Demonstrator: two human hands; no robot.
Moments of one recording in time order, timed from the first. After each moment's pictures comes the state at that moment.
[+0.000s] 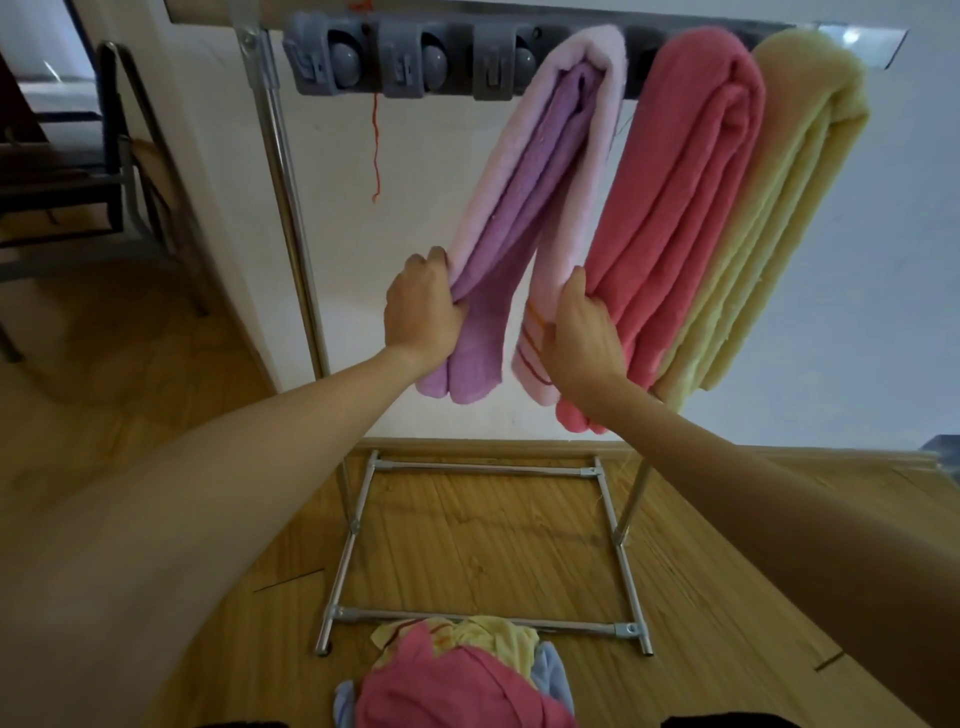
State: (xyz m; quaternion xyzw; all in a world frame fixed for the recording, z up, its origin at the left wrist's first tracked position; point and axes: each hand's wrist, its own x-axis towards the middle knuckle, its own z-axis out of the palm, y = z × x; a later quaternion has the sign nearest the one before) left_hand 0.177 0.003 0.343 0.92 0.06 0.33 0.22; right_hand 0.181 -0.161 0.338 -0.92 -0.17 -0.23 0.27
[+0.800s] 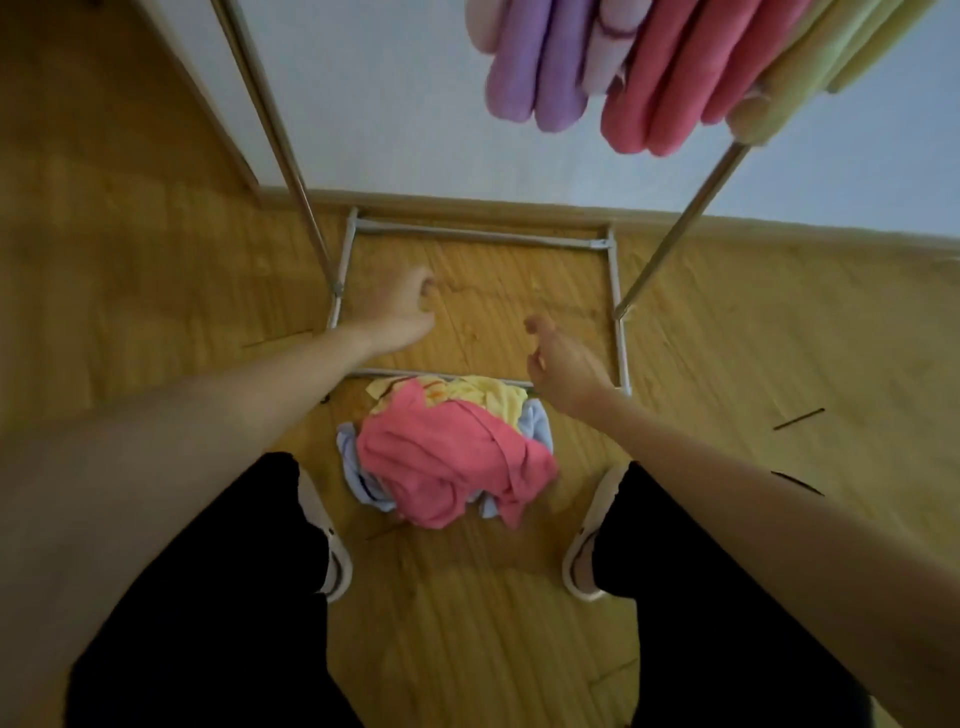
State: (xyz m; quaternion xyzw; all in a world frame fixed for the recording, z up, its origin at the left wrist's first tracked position) left_hand 0.090 0.012 0.078 0.94 0.08 -0.10 0.32; right_hand 0.098 -0.215 0.063 -0.95 -0.19 0.16 0.19
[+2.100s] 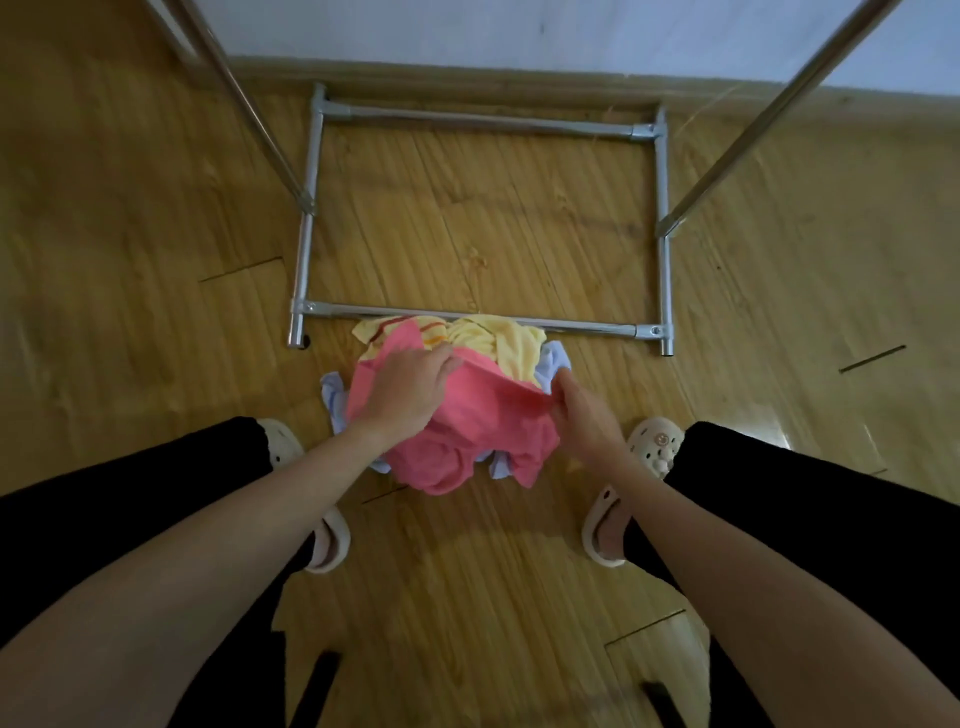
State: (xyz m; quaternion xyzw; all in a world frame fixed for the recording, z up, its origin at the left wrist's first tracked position) left_hand 0.034 -0.020 -0.092 0.95 0.00 -0.07 0.31; right_hand 0.062 -0.254 -0.110 -0.93 -0.09 0.28 0.23
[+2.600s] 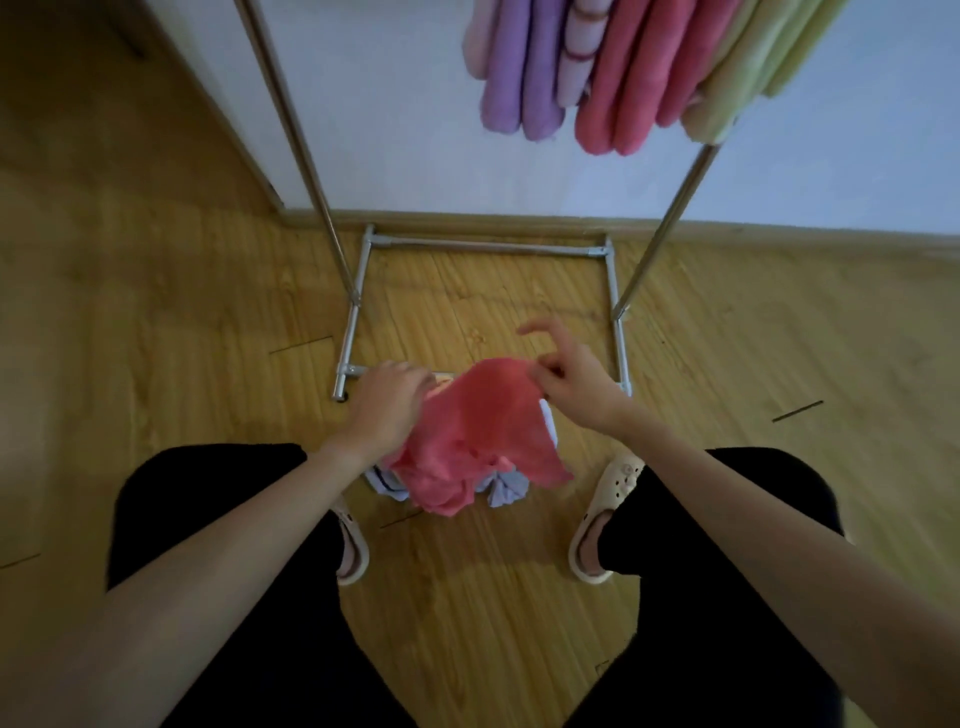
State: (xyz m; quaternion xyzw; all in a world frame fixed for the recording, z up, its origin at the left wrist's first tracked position) left_hand -0.040 -0.014 0.072 0.98 0.00 0.00 0.20; right_hand 0.027 -0.245 0.130 -0.84 -0.20 0.21 0.45
